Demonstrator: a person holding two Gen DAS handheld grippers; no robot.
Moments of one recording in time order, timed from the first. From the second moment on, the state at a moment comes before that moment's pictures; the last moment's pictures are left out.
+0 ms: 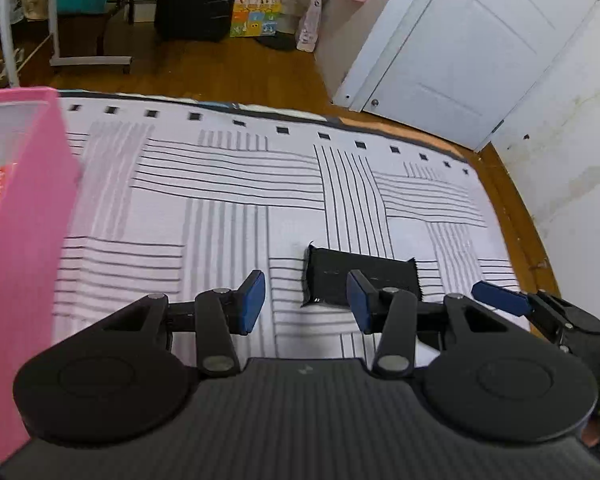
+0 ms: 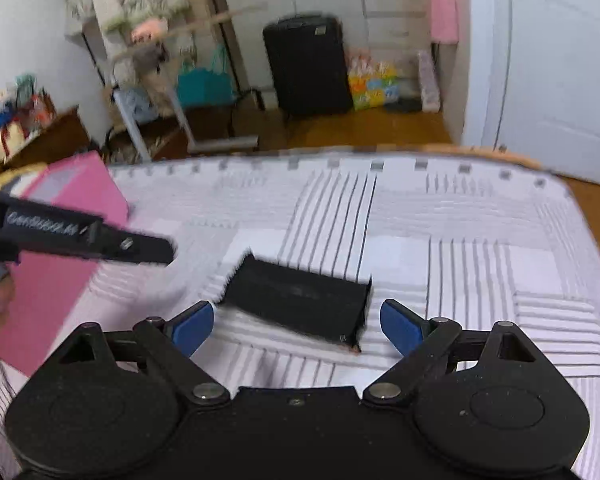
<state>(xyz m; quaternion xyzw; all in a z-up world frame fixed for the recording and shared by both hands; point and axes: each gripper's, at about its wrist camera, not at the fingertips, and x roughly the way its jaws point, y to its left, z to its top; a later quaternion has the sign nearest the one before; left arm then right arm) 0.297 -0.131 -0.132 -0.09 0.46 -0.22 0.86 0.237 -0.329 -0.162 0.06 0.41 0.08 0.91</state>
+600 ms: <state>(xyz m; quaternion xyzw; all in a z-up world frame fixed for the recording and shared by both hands) 0.336 -0.162 -0.203 -0.11 0.48 -0.26 0.83 0.255 -0.323 -0.212 0.01 0.40 0.08 0.91</state>
